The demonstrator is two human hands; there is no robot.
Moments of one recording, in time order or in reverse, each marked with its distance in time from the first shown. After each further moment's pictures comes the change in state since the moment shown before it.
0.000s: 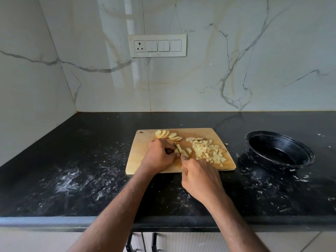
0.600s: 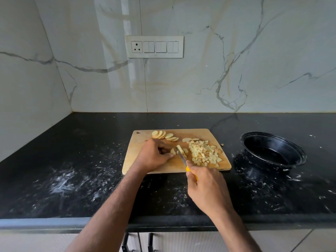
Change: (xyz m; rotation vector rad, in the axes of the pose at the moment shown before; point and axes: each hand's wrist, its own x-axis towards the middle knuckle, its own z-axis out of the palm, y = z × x) left_hand 0.000 -0.004 -0.013 -0.029 -0.037 0.044; right_hand -0.031 0.006 -0.011 0.189 0.104 0.086
